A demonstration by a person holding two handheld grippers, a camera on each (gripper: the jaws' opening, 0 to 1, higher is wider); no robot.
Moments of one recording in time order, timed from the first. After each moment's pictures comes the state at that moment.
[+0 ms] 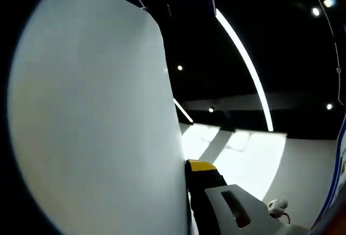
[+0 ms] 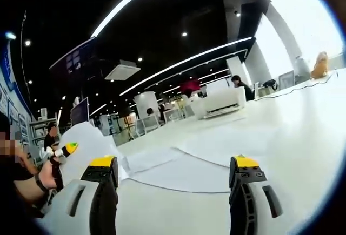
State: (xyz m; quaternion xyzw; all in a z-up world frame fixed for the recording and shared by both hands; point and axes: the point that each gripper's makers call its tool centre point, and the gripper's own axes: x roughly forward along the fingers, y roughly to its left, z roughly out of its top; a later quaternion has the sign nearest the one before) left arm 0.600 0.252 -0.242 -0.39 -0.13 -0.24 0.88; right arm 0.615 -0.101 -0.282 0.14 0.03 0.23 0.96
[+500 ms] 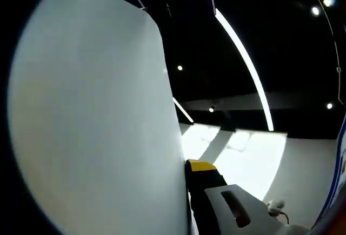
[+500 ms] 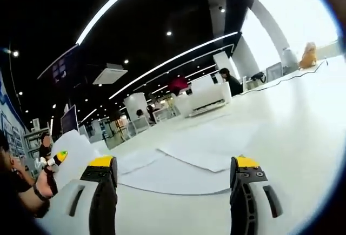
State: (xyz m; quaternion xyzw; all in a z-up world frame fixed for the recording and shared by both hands) left arm 0.597 0.249 -0.240 -0.39 -0.13 -0.24 0.88; right arm 0.633 -0.143 -0.291 0.18 0.05 0.19 0.96
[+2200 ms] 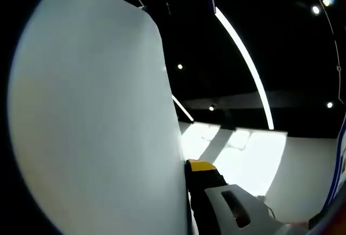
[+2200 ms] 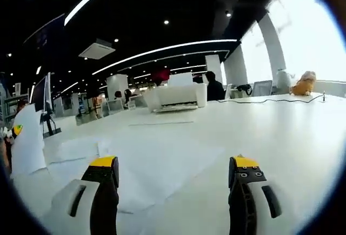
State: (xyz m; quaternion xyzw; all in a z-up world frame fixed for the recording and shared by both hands) left arm 0.600 0.249 -0.241 -0.39 -0.12 -0.24 0.88; right arm 0.742 -0.227 -0.312 0.06 0.08 0.13 0.99
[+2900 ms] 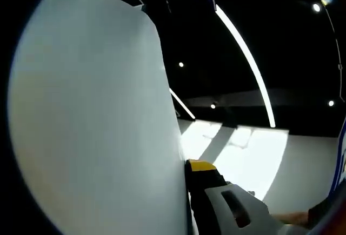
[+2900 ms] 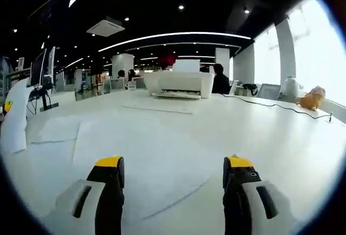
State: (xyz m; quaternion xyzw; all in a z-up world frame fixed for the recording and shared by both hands) left arm 0.602 0.248 -0.244 -0.38 -0.11 -0.24 0.89; right arm 0.795 -0.236 -0.334 -0.01 0.13 0.14 0.98
